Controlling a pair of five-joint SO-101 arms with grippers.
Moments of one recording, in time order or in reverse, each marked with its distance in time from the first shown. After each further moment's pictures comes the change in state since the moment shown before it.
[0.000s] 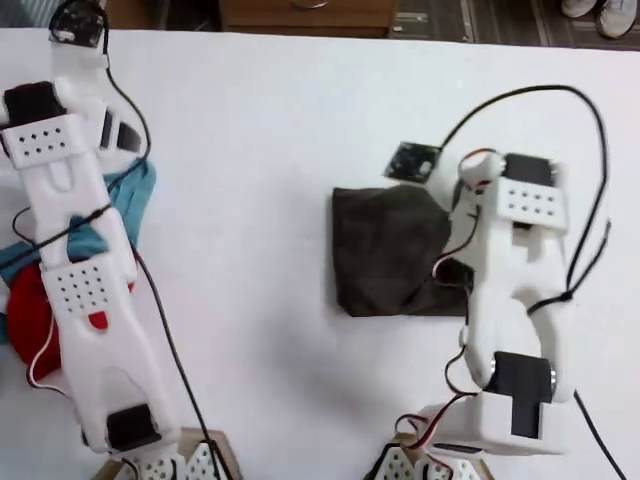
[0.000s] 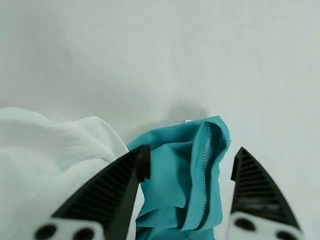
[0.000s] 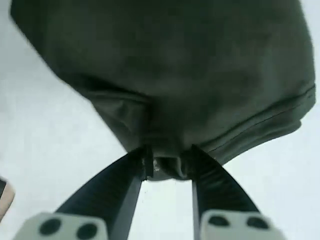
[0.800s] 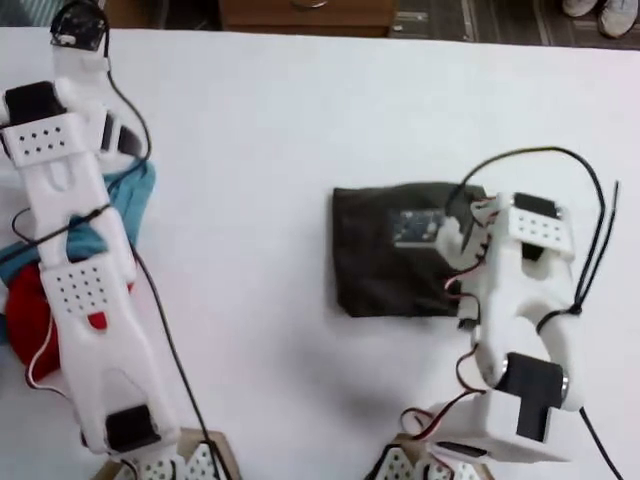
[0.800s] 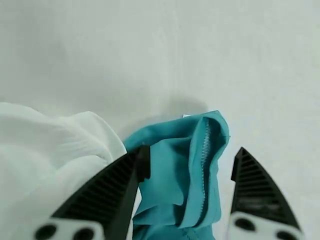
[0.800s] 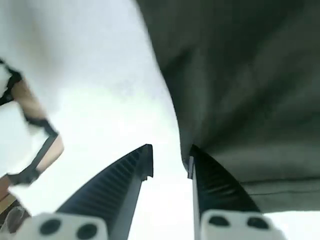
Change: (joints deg) left arm 0.0 -0.1 1.2 0.0 0.0; right arm 8.2 0.0 13.4 7.2 20.0
